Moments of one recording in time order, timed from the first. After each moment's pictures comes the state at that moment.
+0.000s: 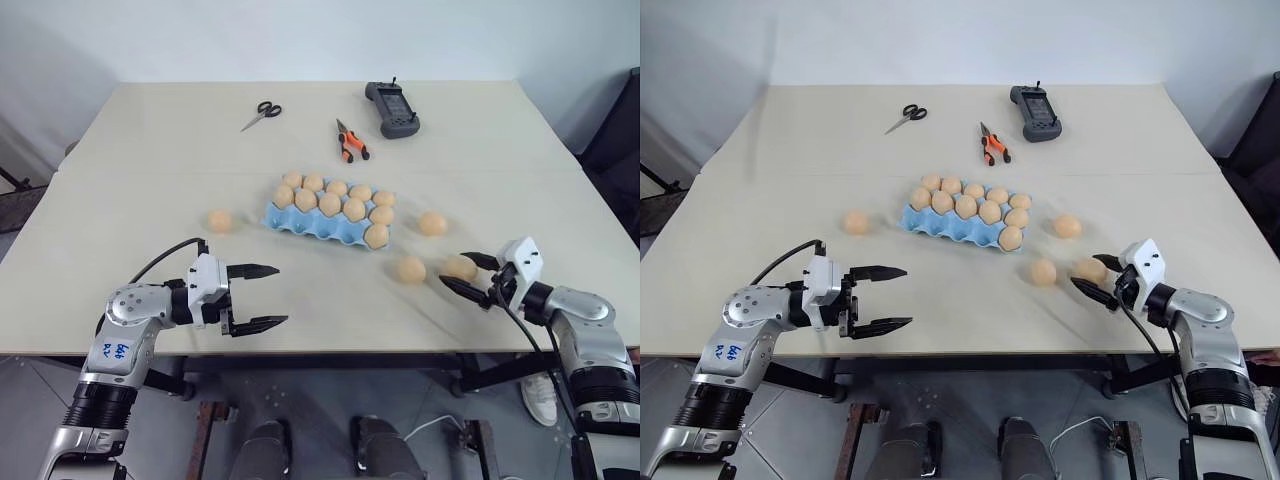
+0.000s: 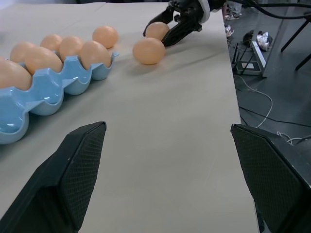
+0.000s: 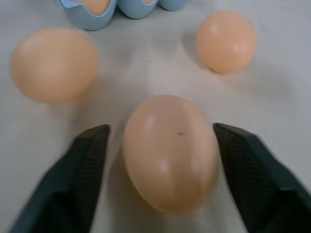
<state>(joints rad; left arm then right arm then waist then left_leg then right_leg) -0.29 0.61 0.01 0.03 -0.40 0.02 -1.15 -0.42 -0.65 -0.15 0.57 0.27 -0.06 1.04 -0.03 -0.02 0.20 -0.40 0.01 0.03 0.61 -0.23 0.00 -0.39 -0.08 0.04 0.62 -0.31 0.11</state>
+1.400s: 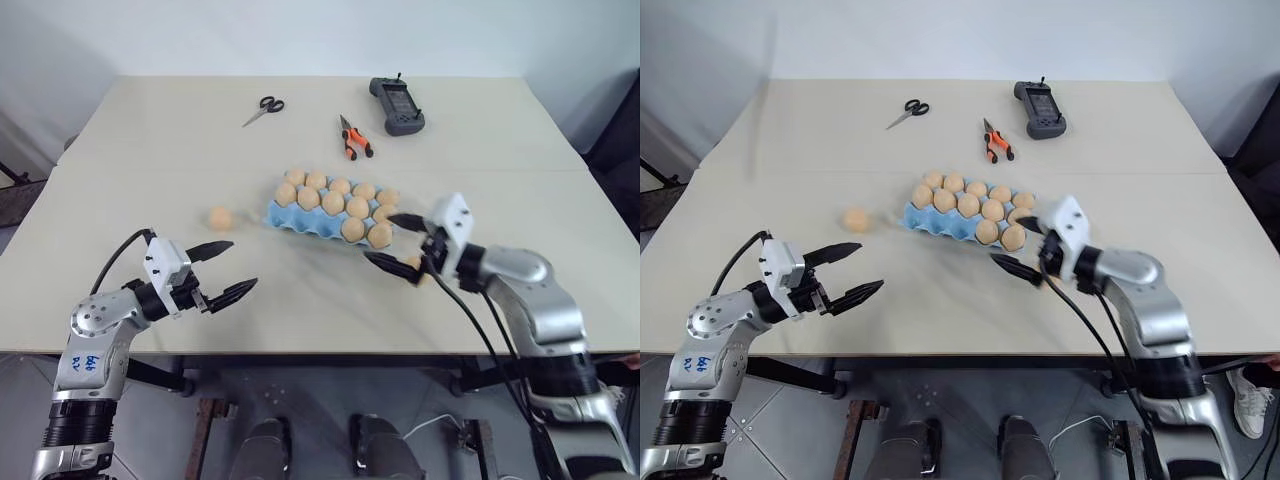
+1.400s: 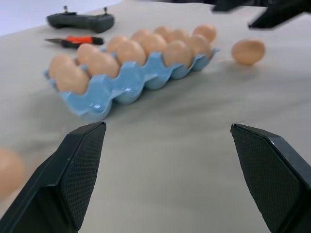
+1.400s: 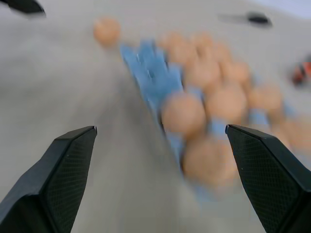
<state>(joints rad) -0.25 0.60 0.17 0.01 -0.41 0.08 -0.94 -0.34 -0.56 -0.09 -0.15 0.33 0.38 0.88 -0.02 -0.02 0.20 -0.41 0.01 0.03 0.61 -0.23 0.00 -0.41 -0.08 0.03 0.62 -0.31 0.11</state>
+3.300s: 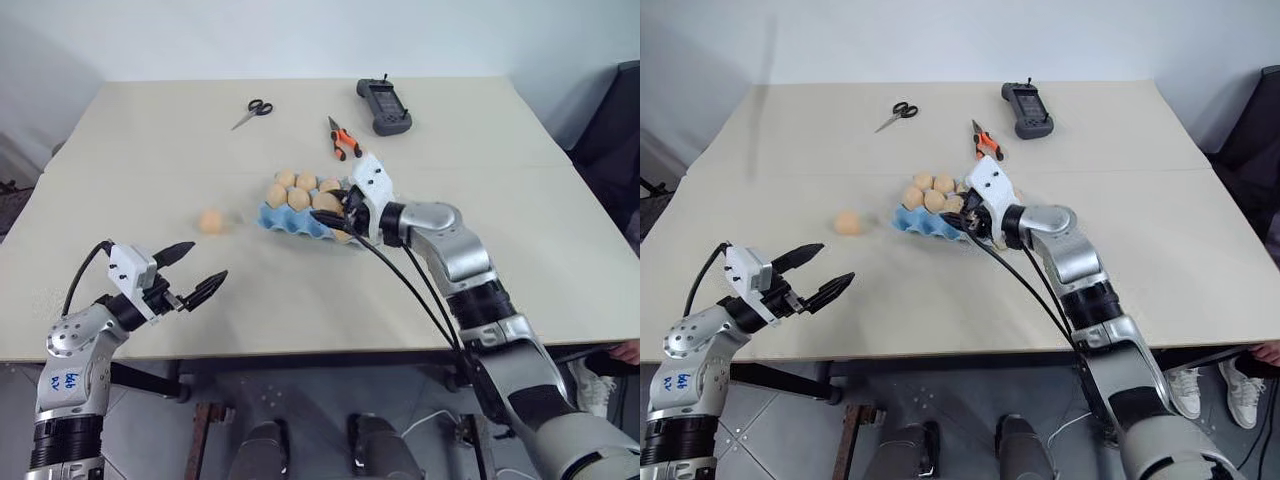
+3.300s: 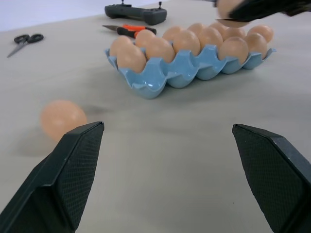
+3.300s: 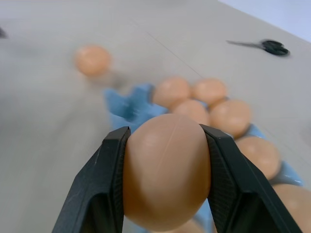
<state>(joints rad) -0.13 0.57 0.31 0.04 -0.43 0.09 -0.82 -0.96 -0.28 0.21 0.48 0.12 0.29 0.76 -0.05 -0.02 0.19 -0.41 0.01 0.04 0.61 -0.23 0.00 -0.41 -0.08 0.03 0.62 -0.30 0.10</state>
